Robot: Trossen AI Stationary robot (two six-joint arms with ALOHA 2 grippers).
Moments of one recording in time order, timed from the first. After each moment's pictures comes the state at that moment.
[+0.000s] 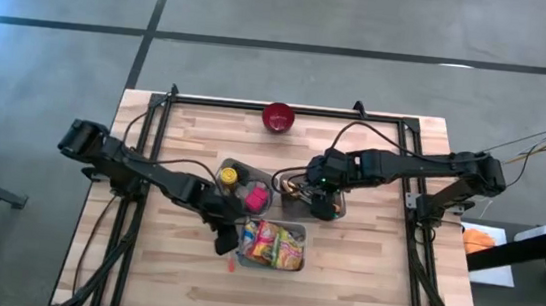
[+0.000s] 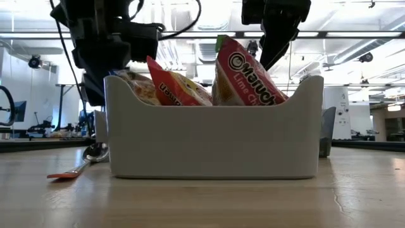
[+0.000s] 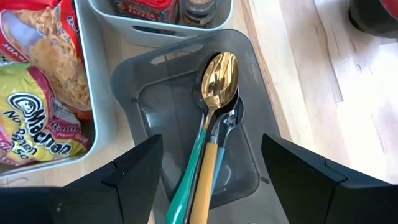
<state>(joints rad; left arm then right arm) -0.24 1.54 0.86 -0.30 0.18 -0.73 0.02 1.51 1.28 -0.89 0.13 0.21</state>
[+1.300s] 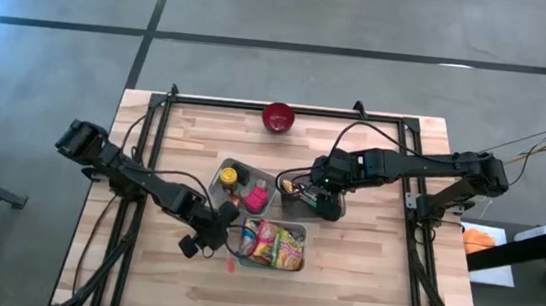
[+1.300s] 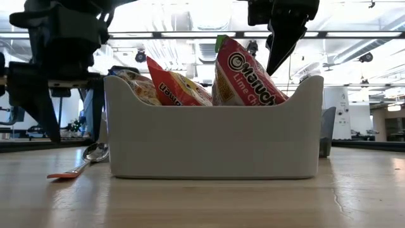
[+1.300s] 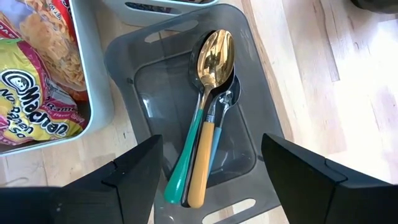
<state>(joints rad) -0.35 1.54 0.75 -0.33 0.07 0.42 0.02 1.49 1.28 -0.96 0.13 0.24</state>
